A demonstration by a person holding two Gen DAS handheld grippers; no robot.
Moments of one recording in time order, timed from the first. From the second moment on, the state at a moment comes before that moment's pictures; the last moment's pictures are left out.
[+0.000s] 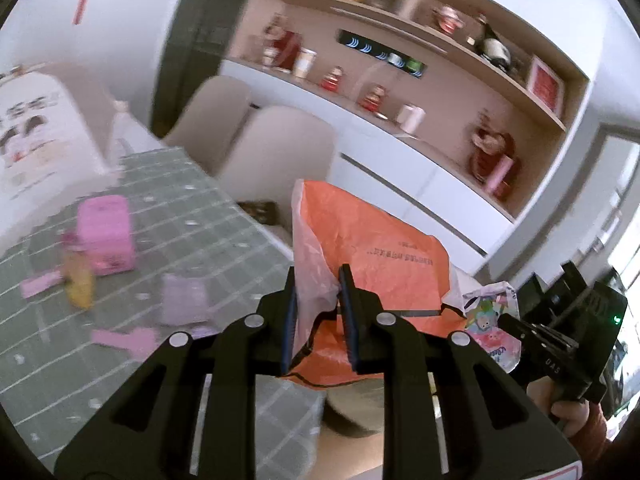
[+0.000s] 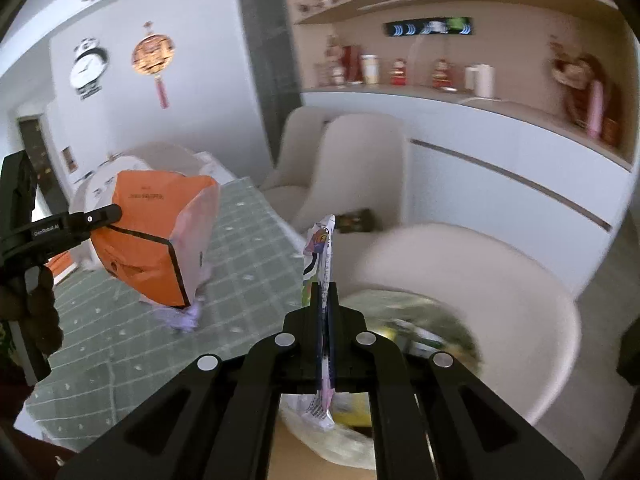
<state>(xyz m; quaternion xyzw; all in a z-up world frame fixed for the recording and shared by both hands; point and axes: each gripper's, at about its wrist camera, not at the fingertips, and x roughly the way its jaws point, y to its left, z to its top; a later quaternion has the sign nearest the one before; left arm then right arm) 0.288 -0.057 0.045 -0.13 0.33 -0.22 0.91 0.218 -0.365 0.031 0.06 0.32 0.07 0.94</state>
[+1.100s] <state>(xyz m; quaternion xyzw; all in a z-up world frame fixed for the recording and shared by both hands) 0.299 -0.284 -0.078 -0.02 0.47 -0.26 0.84 0.196 -0.502 -0.013 0.13 0.33 0.05 0.94</state>
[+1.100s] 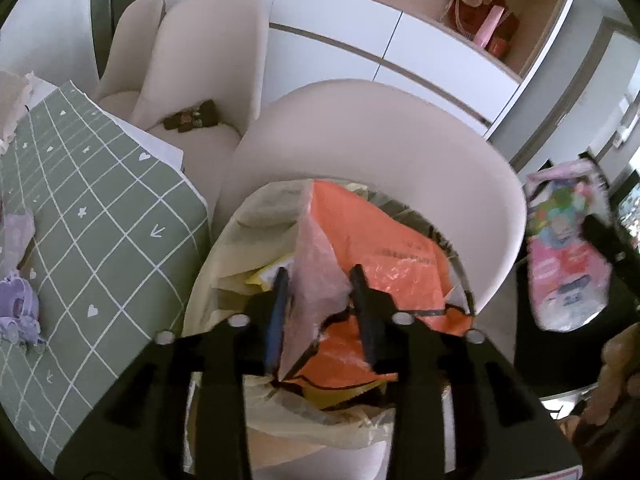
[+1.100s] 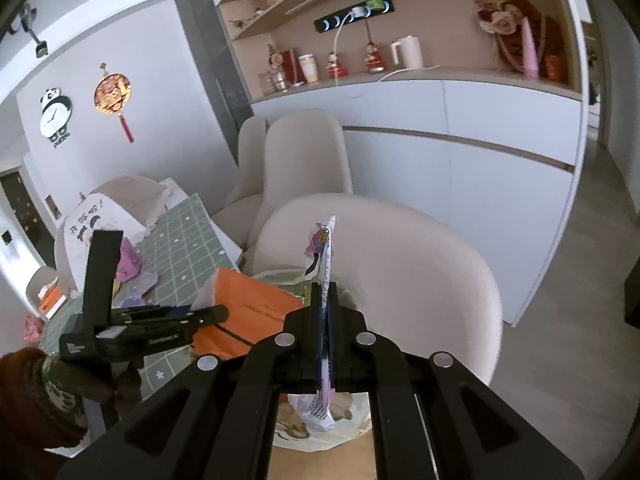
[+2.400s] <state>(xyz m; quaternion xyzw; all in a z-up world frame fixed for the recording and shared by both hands) 0.256 -0.074 -0.051 -0.19 0.46 -0.14 0.86 0.287 -0.396 -0.138 0.08 0.50 0.08 0.86</state>
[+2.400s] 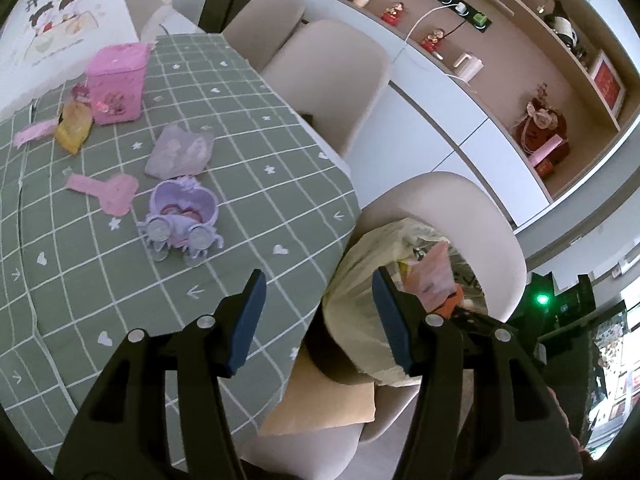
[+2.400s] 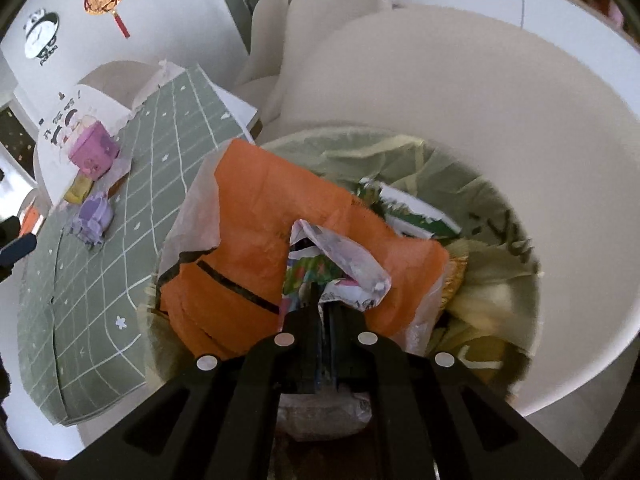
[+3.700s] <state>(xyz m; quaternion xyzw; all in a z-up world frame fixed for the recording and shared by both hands) 0.242 0.186 -0.098 -0.24 0.41 -0.06 0.88 0.277 -0.303 0.033 0.02 0.34 0.05 0.94</state>
